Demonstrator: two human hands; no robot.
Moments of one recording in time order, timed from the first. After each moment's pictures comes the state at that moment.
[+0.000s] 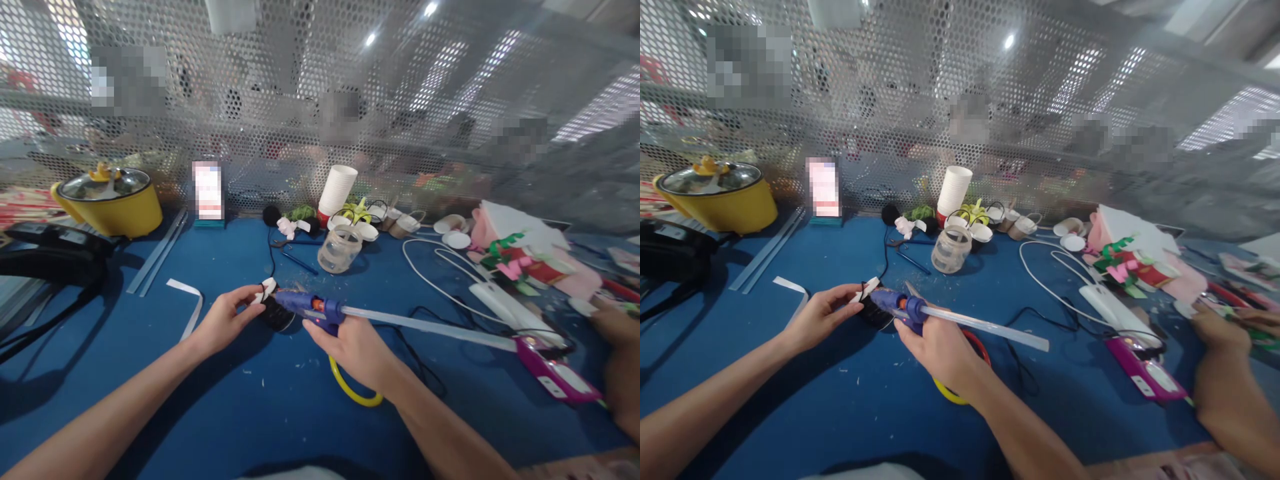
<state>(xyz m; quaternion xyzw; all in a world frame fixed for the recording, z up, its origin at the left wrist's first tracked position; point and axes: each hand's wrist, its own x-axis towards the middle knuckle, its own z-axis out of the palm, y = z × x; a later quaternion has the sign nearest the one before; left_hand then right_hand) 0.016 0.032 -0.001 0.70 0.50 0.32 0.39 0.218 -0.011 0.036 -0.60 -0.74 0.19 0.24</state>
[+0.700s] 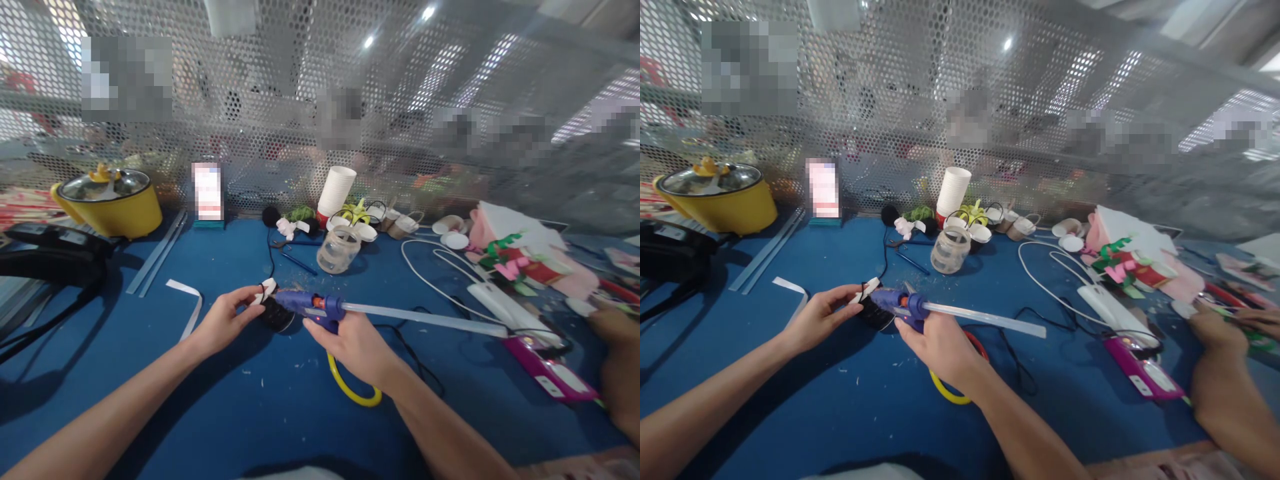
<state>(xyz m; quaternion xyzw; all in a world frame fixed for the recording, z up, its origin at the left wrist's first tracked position) 0.016 0.033 -0.002 0.70 0.49 0.33 0.39 0.221 -0.010 0.039 -0.56 -0.75 0.23 0.26</state>
